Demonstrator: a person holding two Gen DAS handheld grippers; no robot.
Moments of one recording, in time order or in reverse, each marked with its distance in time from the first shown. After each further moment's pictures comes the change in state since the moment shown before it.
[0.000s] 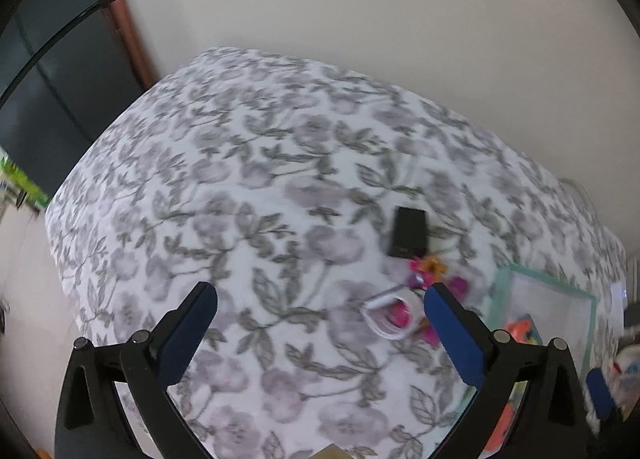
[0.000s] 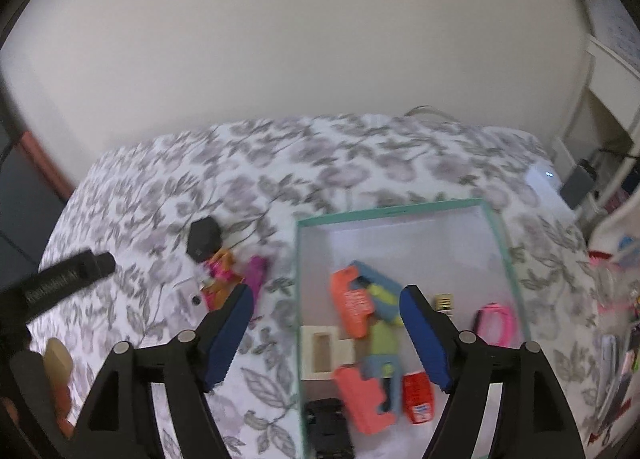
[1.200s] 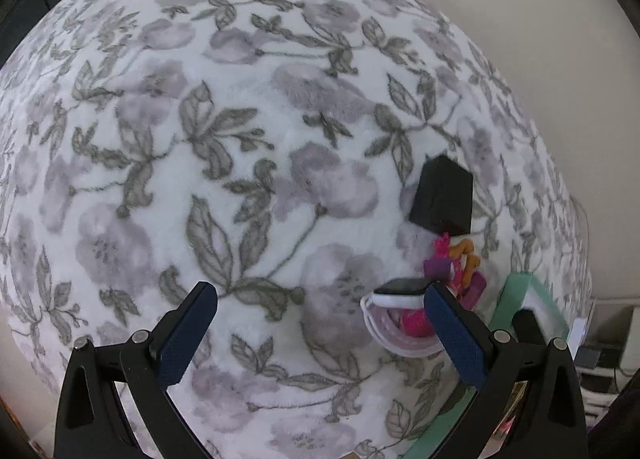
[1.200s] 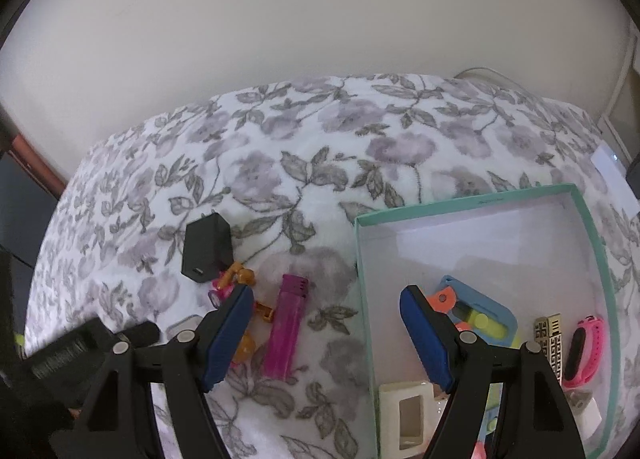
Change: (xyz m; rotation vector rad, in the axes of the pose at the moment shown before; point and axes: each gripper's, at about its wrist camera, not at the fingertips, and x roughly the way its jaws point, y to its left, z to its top) left arm 0.112 0.023 -0.010 -0.227 0.321 -0.213; right arm 0.096 0.031 0.014 0.053 0.070 0.020
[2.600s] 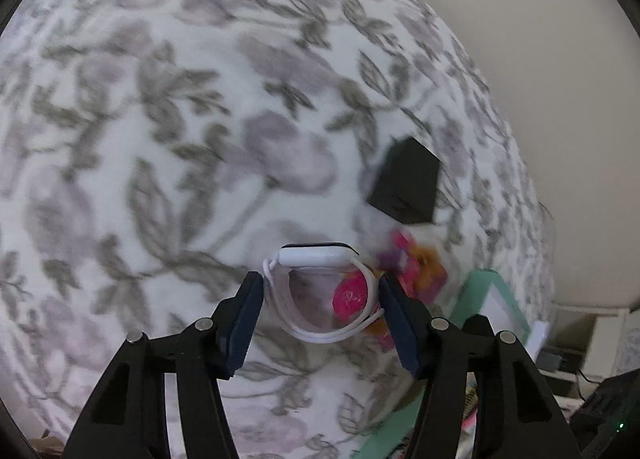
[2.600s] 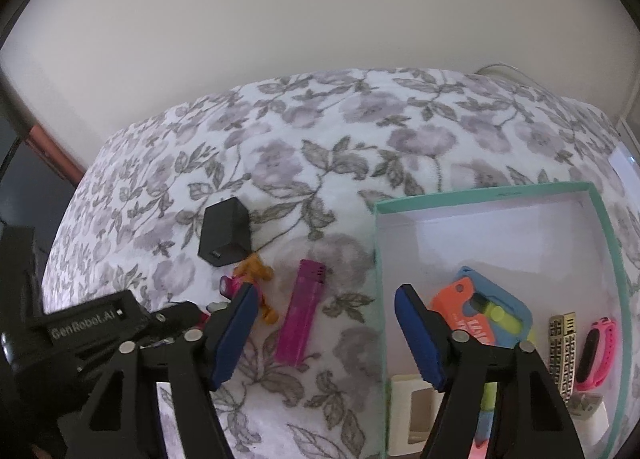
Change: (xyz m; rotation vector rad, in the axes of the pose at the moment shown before) left arm 0.009 -0.005 -0.008 -0.057 0.055 -0.138; right arm 0.001 0.005 -0.007 -0.037 0.013 0.096
